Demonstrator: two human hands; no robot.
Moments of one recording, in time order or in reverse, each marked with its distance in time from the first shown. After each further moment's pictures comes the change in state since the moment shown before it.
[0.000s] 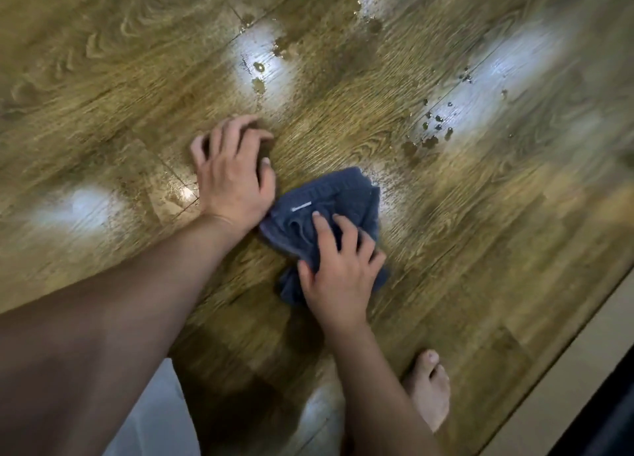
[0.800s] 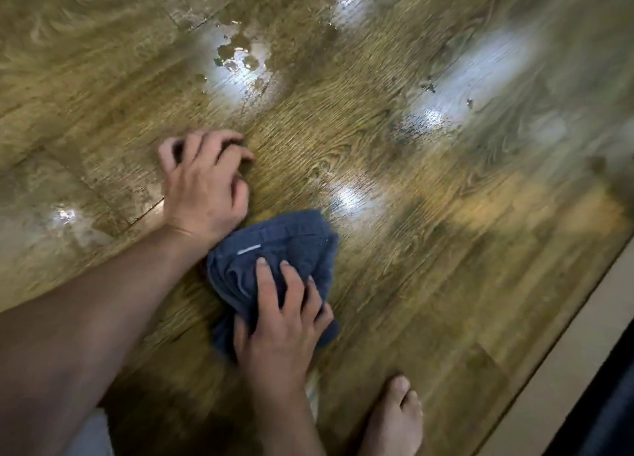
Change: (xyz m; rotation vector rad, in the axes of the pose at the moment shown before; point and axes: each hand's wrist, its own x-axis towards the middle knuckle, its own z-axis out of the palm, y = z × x) left_hand 0.019 0.027 0.019 0.027 -0.090 0.163; right_hand -0.037 -0.023 0.008 0.072 -0.042 0.108
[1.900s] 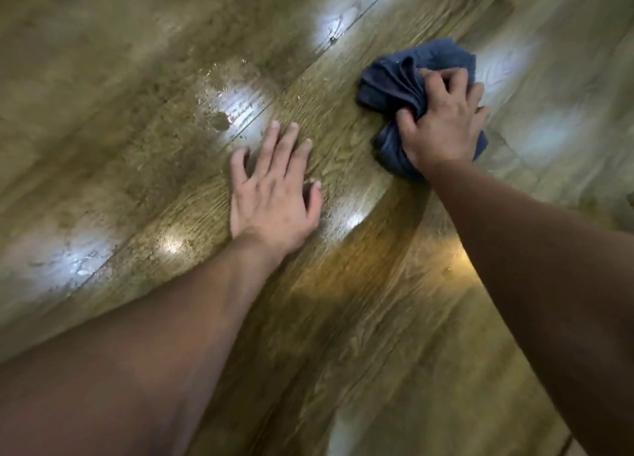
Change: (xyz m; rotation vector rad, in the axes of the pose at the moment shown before) left_hand 0.160 0.162 0.105 0.257 -0.098 0.019; right_hand 0.441 0.257 -0.121 -0.046 0.283 0.009
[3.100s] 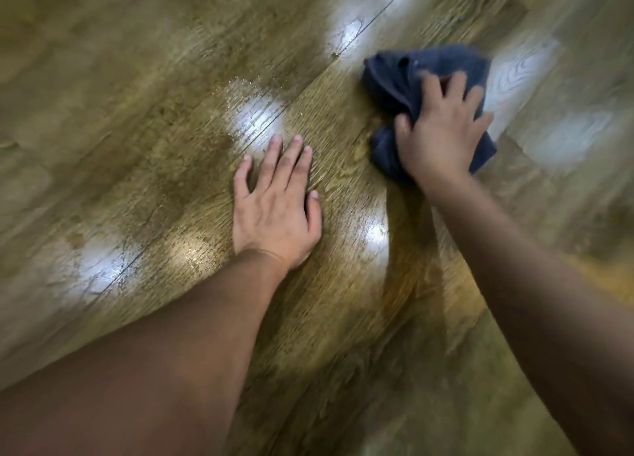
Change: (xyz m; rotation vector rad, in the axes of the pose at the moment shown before) left_hand 0.006 0.002 0.004 0.078 0.000 -0.009; right_hand 0.003 -0.024 -0.006 -0.100 -0.080 0.067
